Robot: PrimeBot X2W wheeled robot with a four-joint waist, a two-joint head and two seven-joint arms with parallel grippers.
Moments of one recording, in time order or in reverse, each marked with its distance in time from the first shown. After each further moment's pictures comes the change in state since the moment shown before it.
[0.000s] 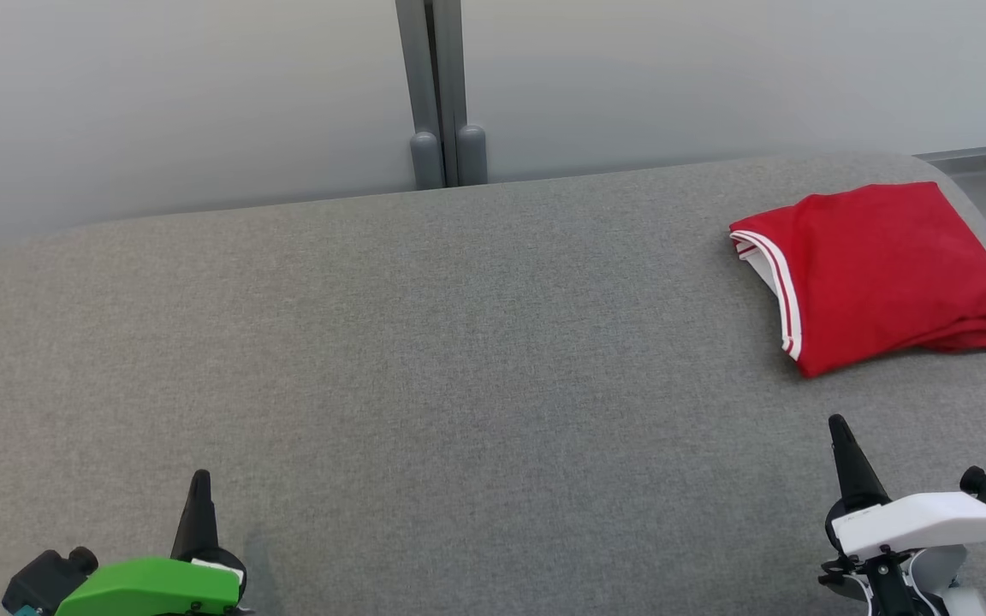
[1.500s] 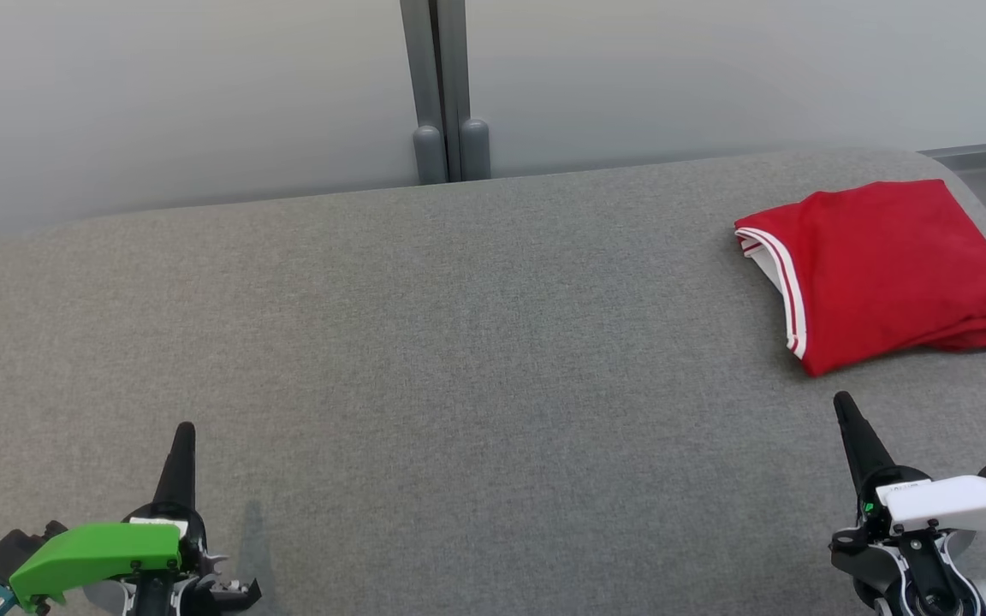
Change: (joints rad) left arm -0.076 0.000 0.059 -0.012 -0.373 -0.022 0.112; right arm -0.020 -0.004 -0.026 -0.042 0.424 0.000 0.111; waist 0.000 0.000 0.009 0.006
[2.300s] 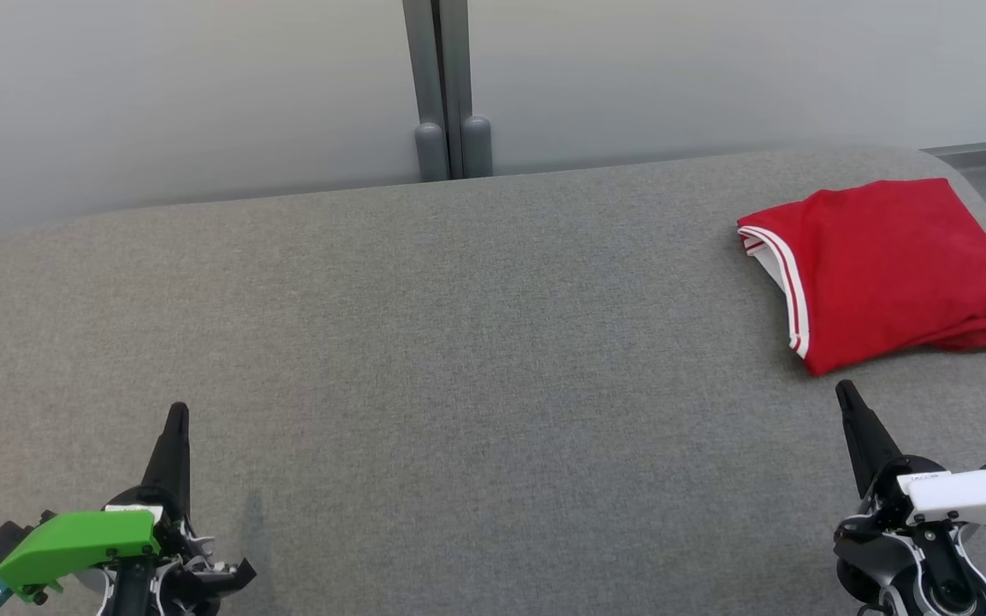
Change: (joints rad) left arm -0.027 0.000 0.023 -0.006 -0.149 -0.008 0.044; right arm -0.009 -0.002 -0.011 -0.017 0.170 0.000 0.044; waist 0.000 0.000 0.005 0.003
